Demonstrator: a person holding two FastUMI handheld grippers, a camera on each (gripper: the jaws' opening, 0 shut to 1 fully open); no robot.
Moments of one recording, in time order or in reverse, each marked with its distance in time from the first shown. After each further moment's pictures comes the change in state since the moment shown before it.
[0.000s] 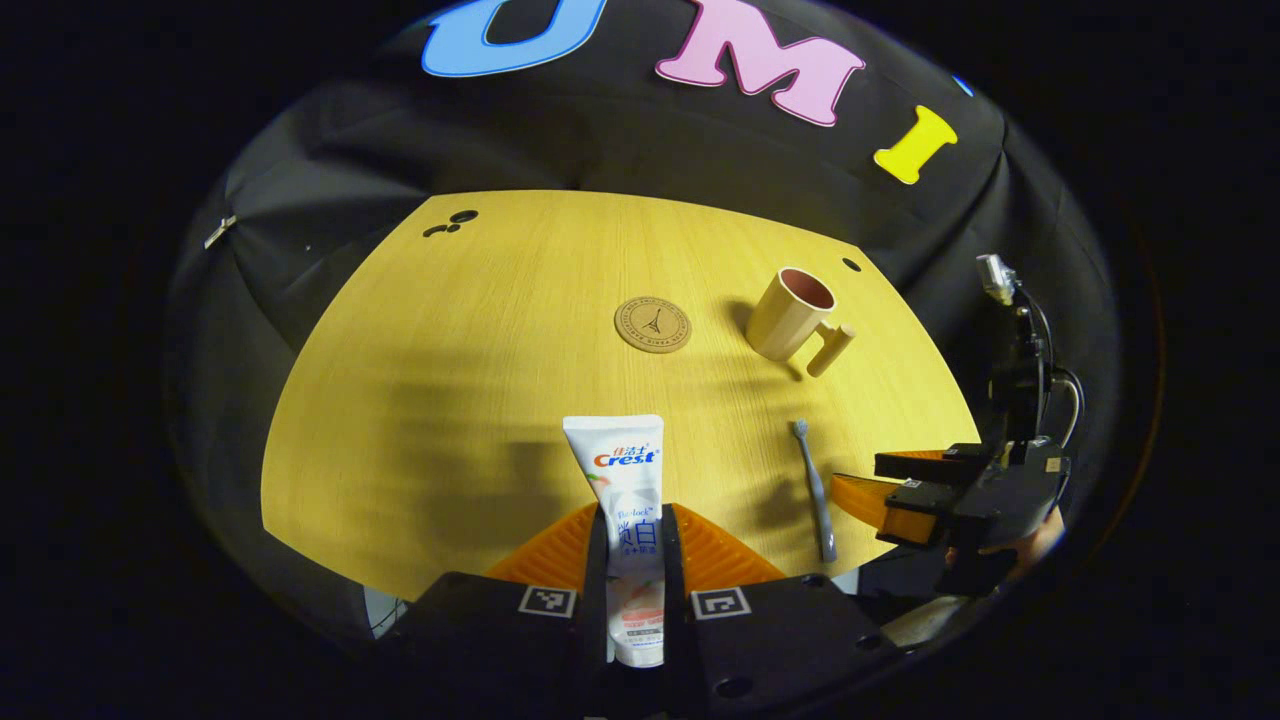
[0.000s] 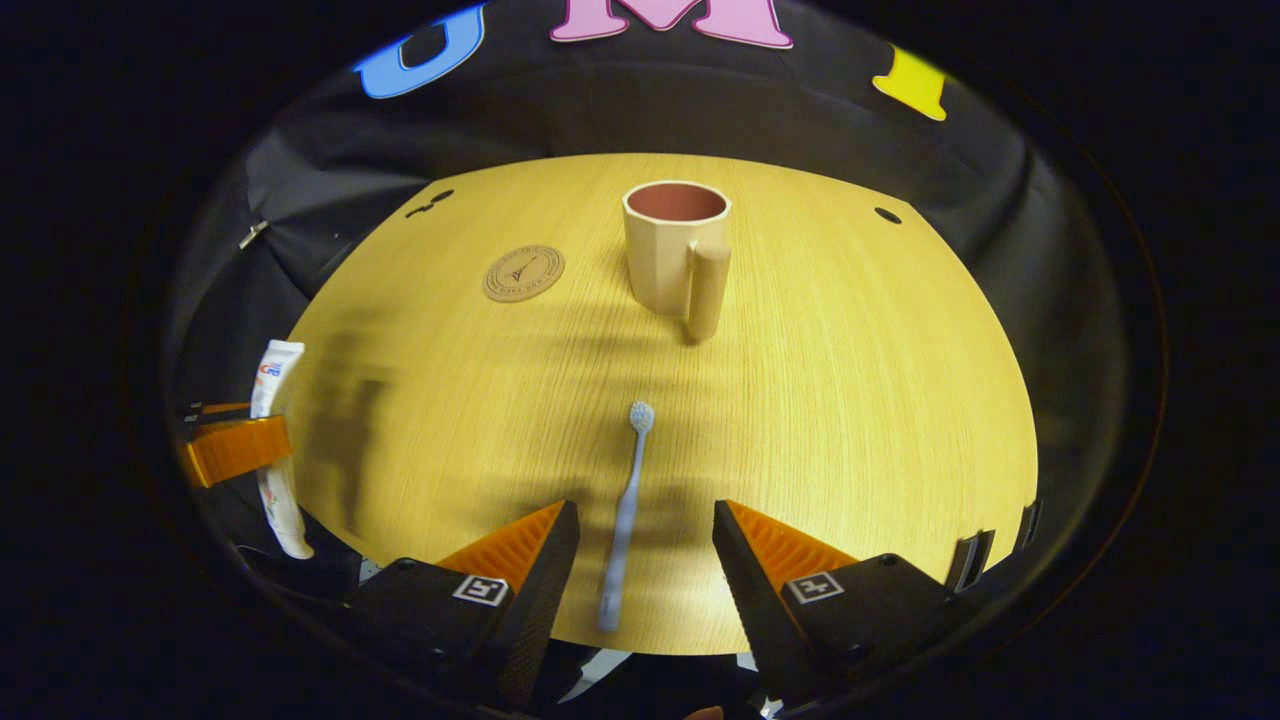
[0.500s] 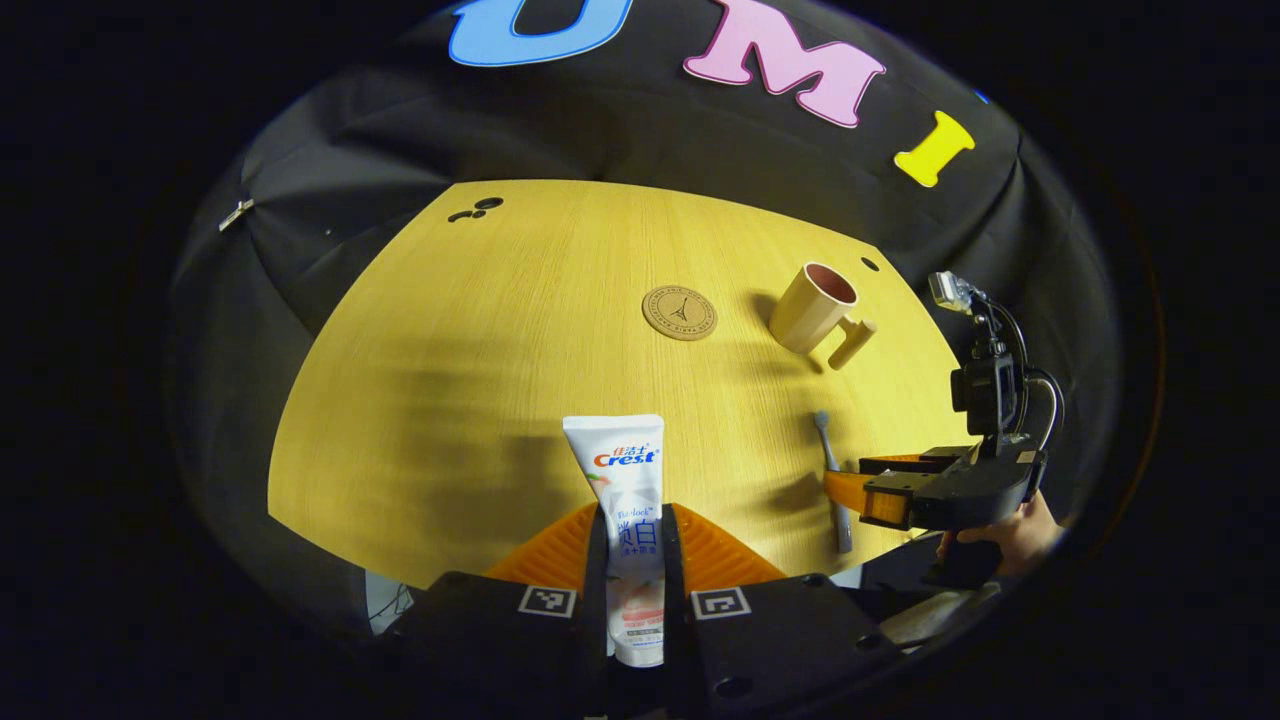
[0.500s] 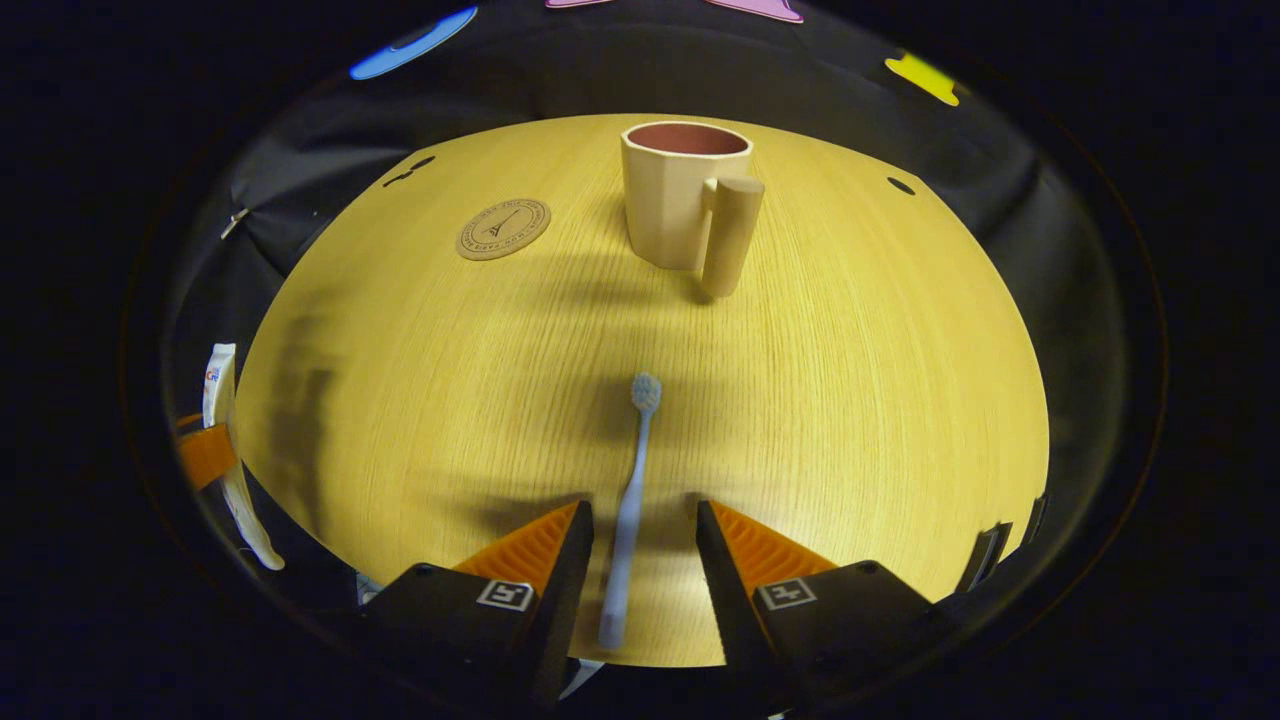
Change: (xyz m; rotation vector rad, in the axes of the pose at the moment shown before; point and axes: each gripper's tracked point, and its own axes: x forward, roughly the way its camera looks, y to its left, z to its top) left arm -0.005 0.016 -0.009 -0.027 0.013 0.039; right arm 0.030 0.003 -0.017 0.029 0.099 -0.024
